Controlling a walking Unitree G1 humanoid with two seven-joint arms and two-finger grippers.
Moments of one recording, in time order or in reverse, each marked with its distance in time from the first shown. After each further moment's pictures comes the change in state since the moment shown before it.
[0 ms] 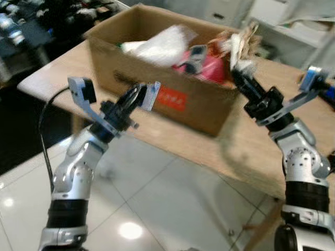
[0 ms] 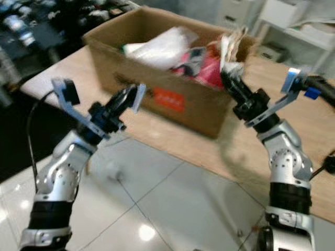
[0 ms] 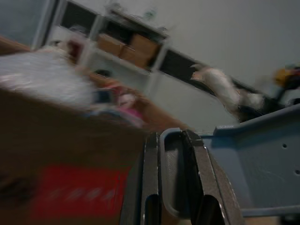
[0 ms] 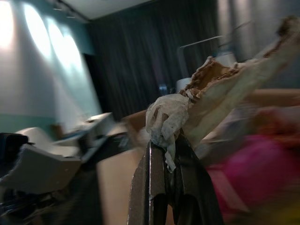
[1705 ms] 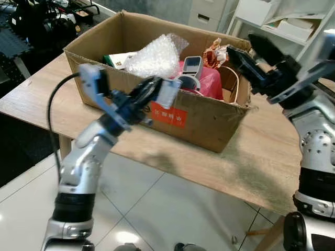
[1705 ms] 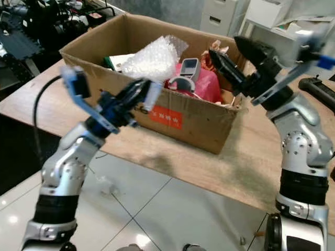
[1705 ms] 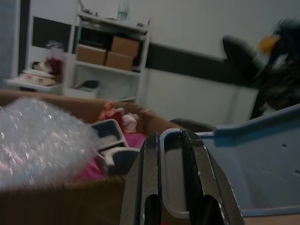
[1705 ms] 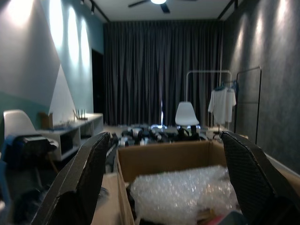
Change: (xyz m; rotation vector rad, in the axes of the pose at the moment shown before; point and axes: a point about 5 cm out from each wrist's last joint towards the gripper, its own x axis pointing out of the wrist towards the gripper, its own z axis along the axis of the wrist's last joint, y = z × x) left arm 0.033 -0.024 0.013 0.220 0.049 -0.116; right arm 0.037 0.044 0.052 -0.179 -0.074 0.190
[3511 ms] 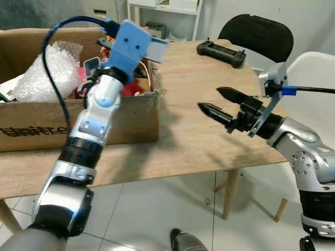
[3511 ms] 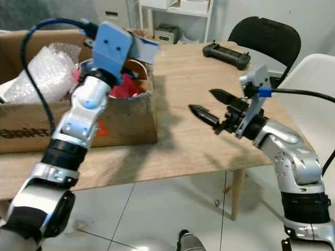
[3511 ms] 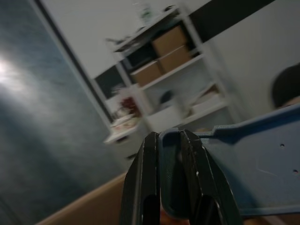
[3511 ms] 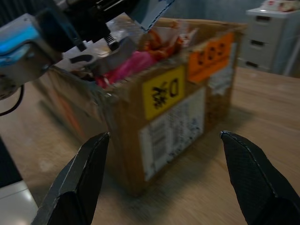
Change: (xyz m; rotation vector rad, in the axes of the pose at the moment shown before) left arm 0.039 0.073 0.033 0.918 0.145 0.567; right arm -0.026 0.018 -0.069 0.034 0.512 -0.011
